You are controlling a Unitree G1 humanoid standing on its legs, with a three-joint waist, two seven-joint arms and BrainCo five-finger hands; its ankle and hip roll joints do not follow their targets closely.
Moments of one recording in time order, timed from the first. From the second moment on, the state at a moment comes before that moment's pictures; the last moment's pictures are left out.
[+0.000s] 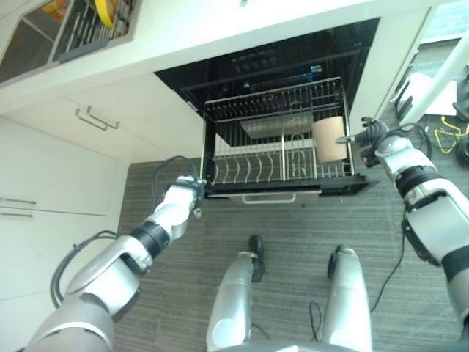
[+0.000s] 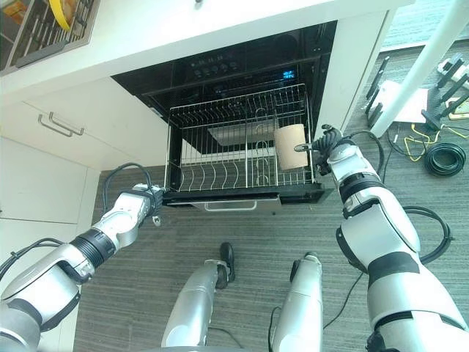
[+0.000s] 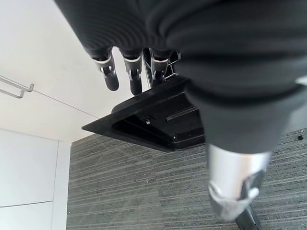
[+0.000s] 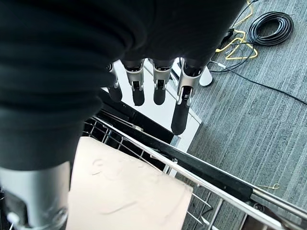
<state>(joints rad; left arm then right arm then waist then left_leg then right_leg) -0.71 0.59 -0.82 0.55 0.81 0.41 -0.45 -1.17 -0.56 0.58 1.25 0.22 0.21 -0.02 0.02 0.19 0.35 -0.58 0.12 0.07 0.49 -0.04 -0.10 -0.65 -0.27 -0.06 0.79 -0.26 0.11</state>
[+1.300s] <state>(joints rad) -0.07 0.63 -0.35 0.07 0.01 0.32 -0.24 -0.20 -0.68 0.00 -0.14 0.25 0.17 -0.13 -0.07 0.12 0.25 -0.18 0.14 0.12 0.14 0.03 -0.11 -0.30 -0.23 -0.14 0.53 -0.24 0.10</state>
